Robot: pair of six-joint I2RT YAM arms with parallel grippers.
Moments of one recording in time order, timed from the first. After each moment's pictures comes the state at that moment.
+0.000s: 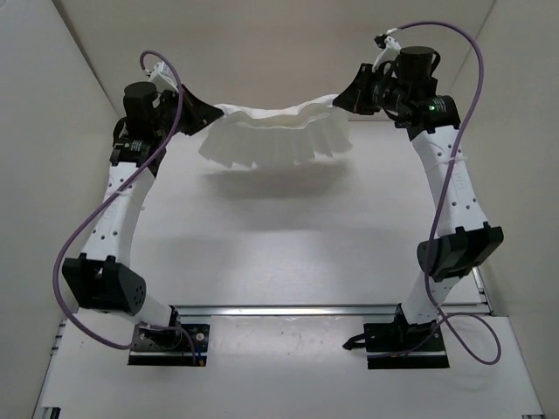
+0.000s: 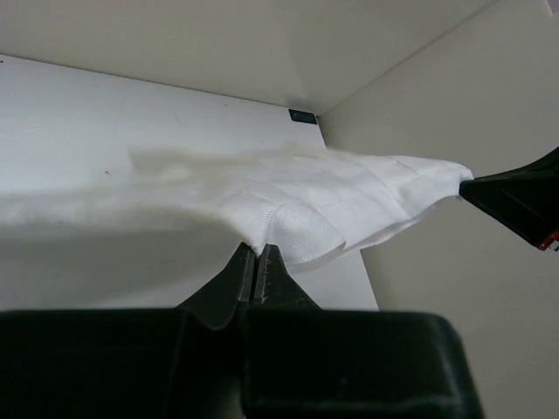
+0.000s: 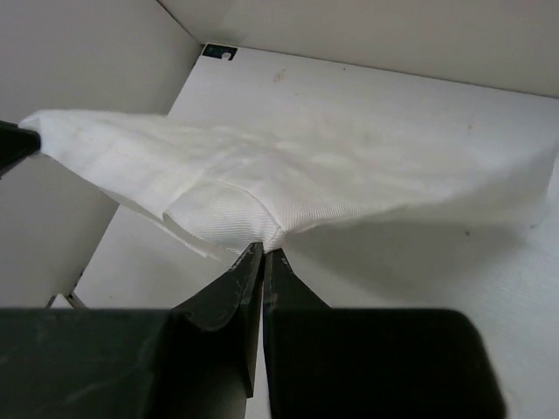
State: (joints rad) left arm -0.11 1.51 1.61 -0.32 0.46 -0.66; right arm 0.20 1.78 2.16 -0.74 -0.51 0.33
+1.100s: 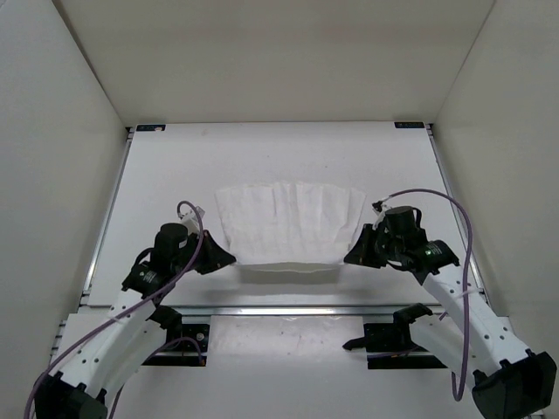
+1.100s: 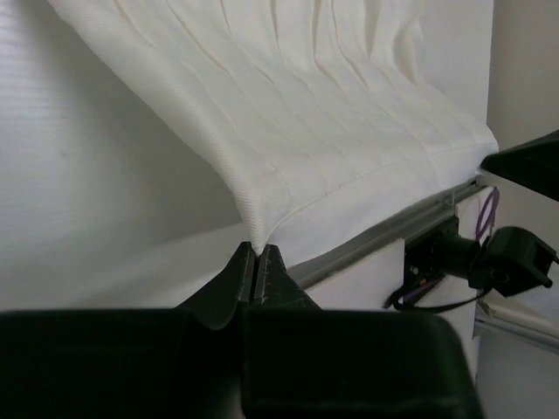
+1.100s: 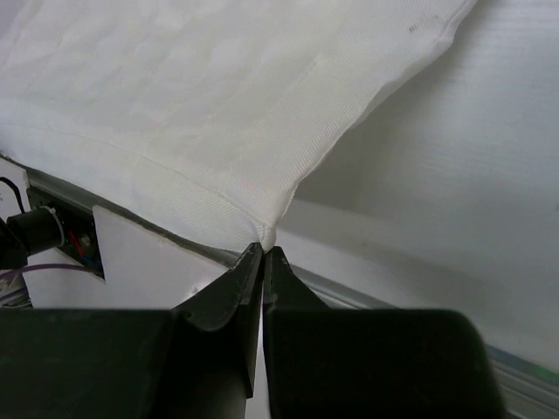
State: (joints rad) left arm -0.37 0.66 0.45 -0.41 0.34 -0.71; right arm 0.35 0.83 0.66 -0.68 -0.36 0.55
